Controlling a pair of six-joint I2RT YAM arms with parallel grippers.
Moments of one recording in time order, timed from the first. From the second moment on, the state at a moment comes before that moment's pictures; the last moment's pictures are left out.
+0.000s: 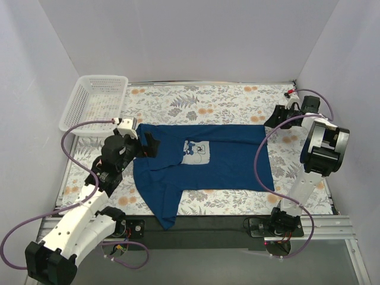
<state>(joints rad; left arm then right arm) -0.39 0.79 0.64 -0.11 0.02 -0.26 -0.30 1.96 1.30 -0.26 -0.76 -0.18</state>
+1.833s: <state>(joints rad) -0.39 0.87 0.59 -0.25 -0.01 -0.59 -0.18 2.10 1.72 -0.46 -0.44 -0.37</state>
